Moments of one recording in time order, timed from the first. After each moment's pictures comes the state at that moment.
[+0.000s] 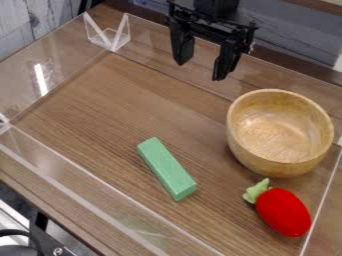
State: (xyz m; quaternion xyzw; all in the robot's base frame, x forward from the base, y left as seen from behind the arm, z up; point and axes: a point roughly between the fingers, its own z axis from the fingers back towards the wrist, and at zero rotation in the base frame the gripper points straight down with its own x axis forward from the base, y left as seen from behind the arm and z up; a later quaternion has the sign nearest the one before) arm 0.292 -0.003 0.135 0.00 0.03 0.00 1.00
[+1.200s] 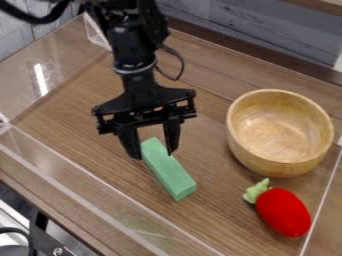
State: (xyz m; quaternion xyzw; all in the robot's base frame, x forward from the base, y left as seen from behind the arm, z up) arm 0.207 0.011 0.075 -0.08 0.01 0.38 0.92
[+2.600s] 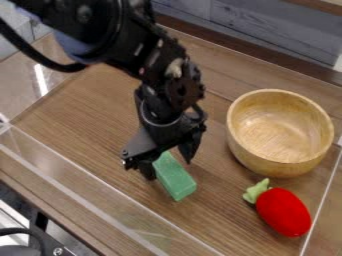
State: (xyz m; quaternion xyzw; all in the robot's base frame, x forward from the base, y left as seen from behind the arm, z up) arm 0.222 -0.003 0.035 -0.01 -0.11 0.52 0.85
